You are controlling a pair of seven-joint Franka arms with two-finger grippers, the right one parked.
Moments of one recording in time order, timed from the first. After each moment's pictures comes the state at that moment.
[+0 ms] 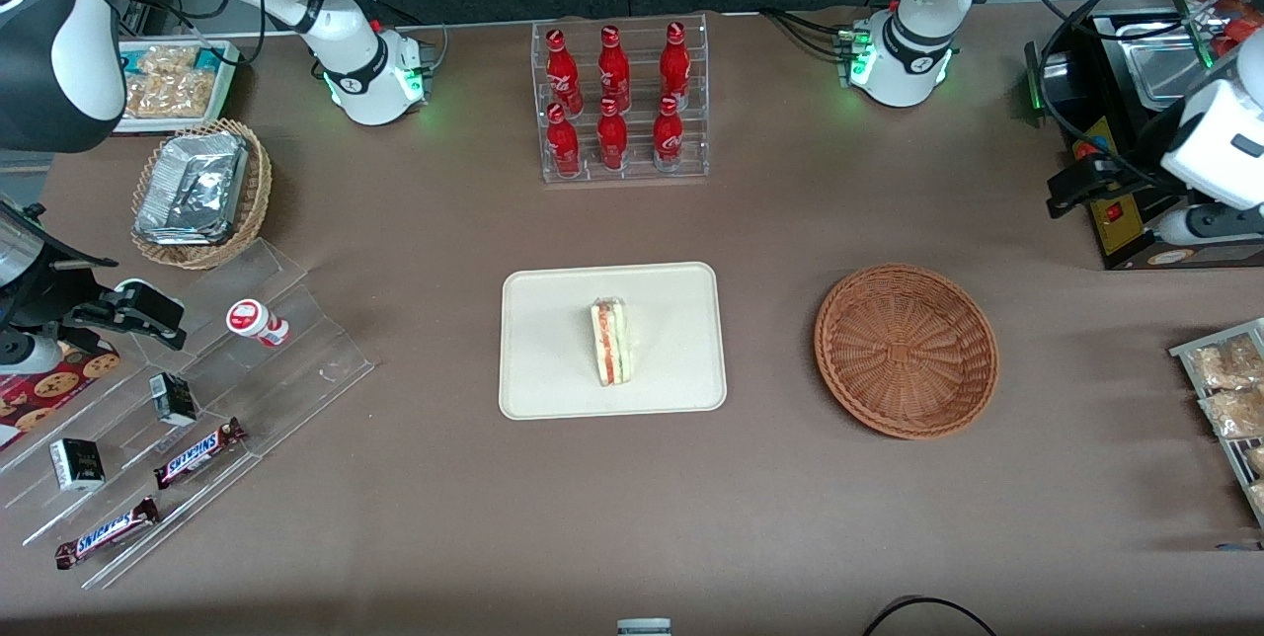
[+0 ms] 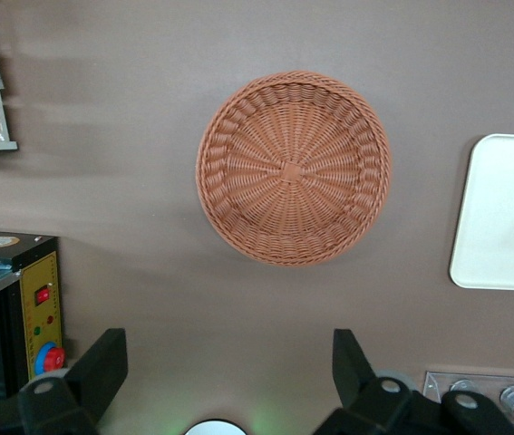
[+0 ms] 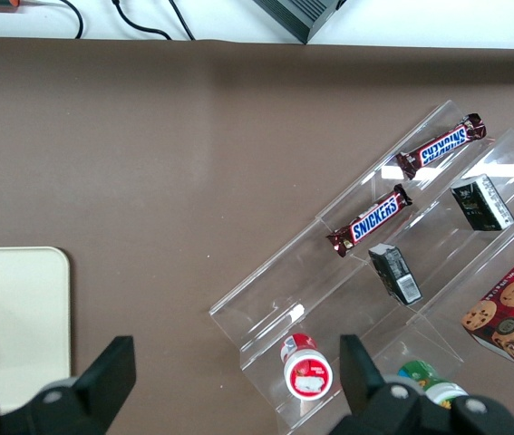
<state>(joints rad) 0.50 0.01 -0.58 -1.55 0.01 1.48 -0.16</state>
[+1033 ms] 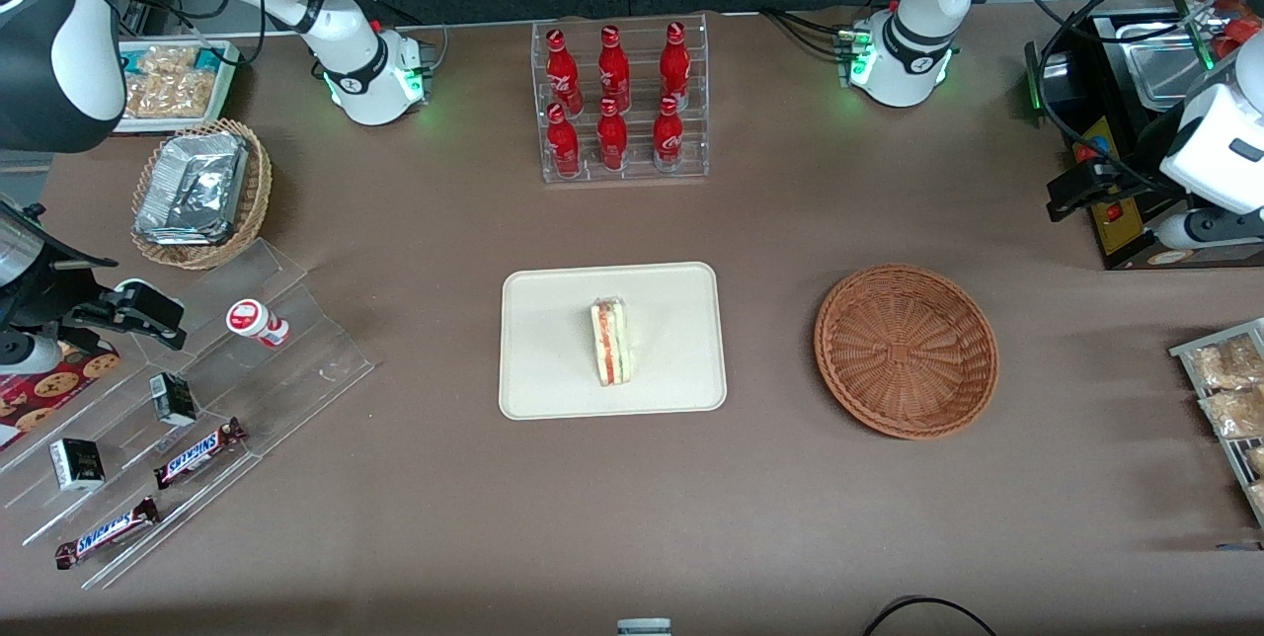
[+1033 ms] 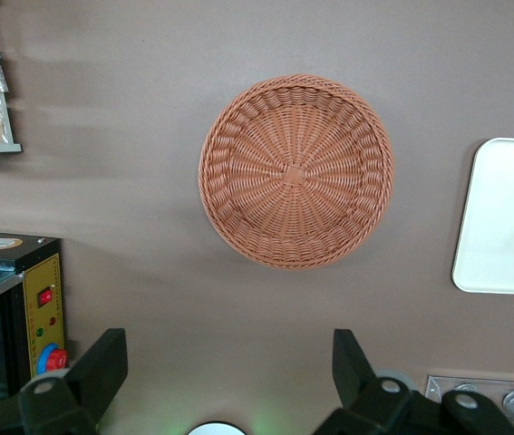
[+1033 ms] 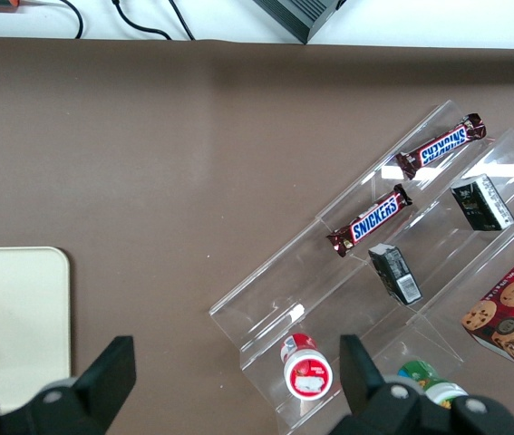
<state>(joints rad) 0.00 0.02 -0.07 -1.54 0.01 1.48 -0.16</state>
